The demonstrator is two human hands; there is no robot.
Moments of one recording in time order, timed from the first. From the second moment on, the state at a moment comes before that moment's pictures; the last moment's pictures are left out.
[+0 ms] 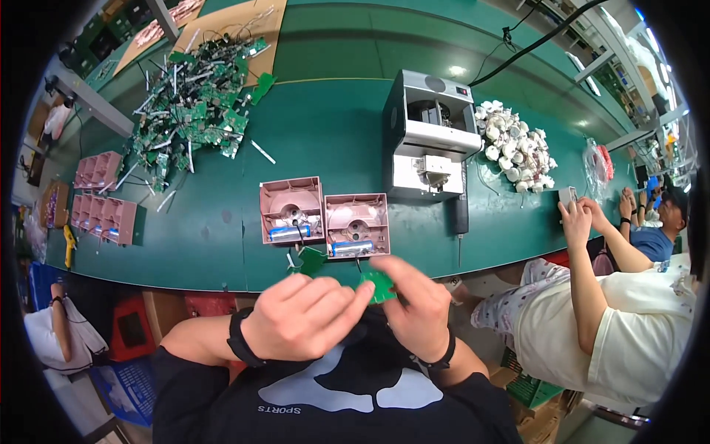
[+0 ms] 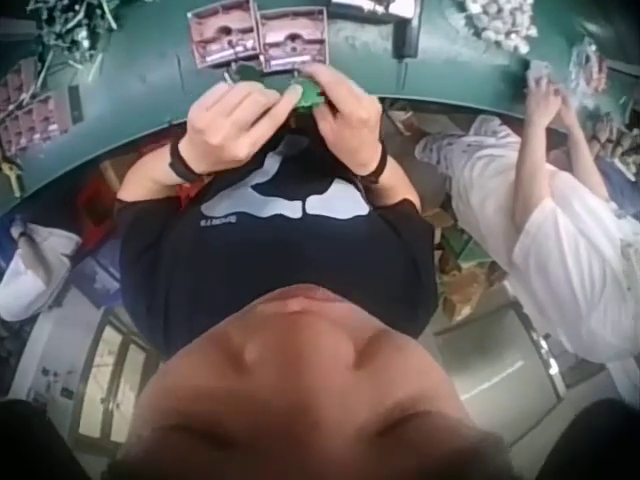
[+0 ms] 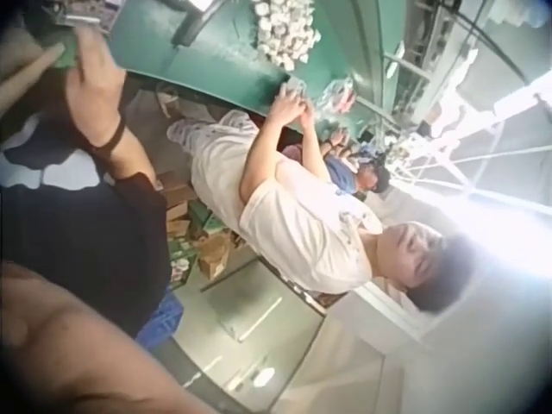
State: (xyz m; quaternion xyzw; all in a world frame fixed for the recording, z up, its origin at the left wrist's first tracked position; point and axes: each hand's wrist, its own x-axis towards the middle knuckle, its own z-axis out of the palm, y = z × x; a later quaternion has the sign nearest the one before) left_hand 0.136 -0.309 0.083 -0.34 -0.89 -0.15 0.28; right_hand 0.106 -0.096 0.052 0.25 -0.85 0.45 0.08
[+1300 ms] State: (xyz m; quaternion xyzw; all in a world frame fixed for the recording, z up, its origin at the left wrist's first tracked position) left_hand 0.075 -0.305 0.037 -0.27 -0.91 -0.30 0.10; right_hand 0.105 -0.067 0.037 0.44 -0.54 0.72 -0.05
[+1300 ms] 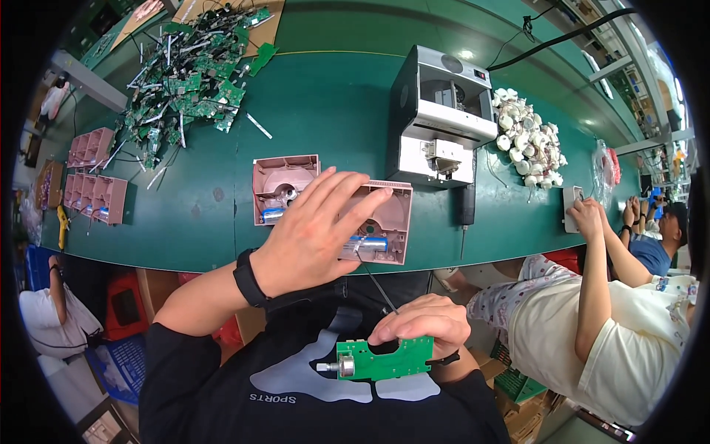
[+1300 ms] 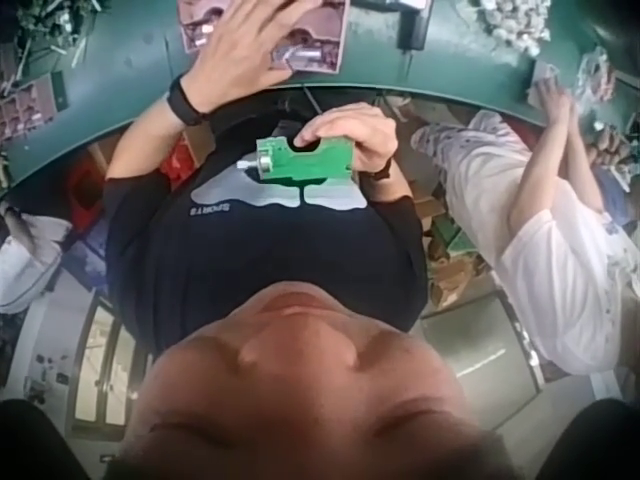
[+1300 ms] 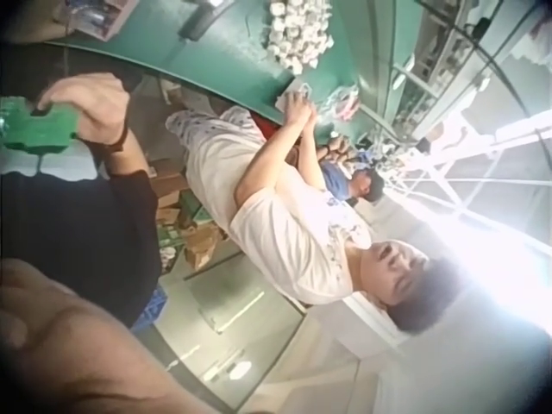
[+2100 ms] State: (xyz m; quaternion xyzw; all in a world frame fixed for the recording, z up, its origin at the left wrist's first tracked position) left_hand 0.080 -0.311 0.036 -0.26 -0.90 -0.34 0.10; right_hand 0.102 -0.068 0.036 0.44 -0.55 0.71 -0.02
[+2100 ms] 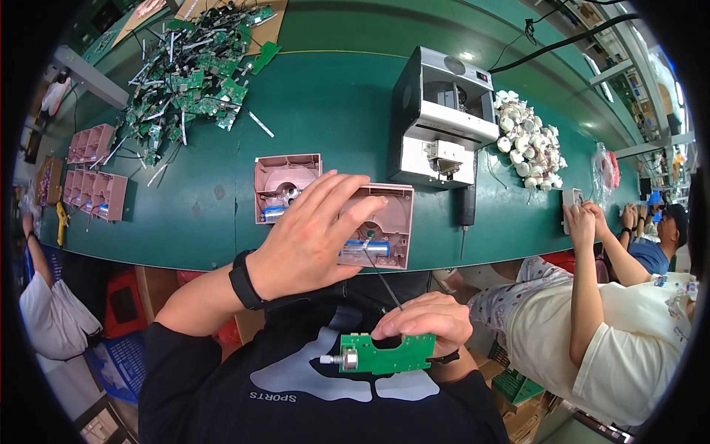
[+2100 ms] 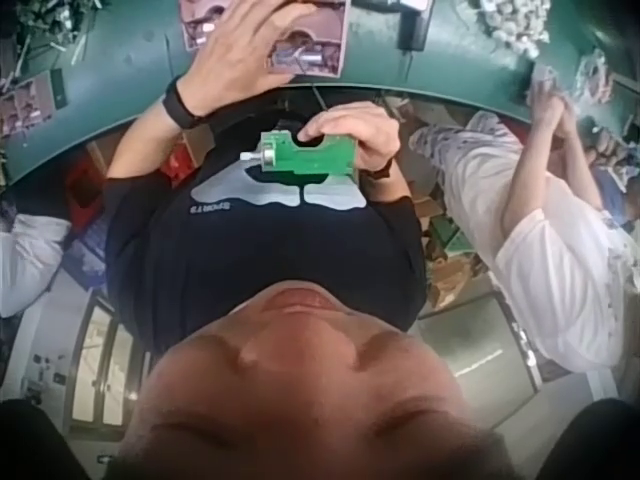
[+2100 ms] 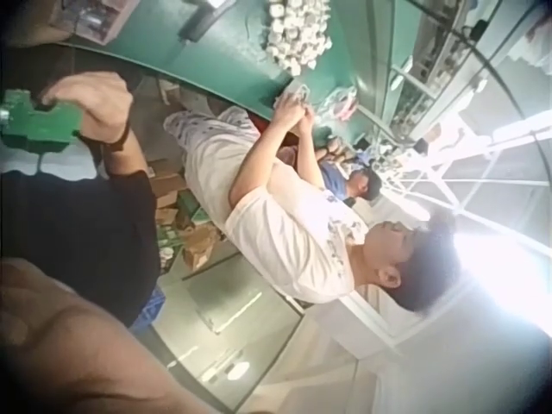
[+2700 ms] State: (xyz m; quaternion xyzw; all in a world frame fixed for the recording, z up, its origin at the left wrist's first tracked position) left_hand 0.090 -0.324 0.050 -0.31 -0.89 -0.29 0.15; right_hand 0.103 -0.086 0.015 0.37 -0.69 0.63 -0.01
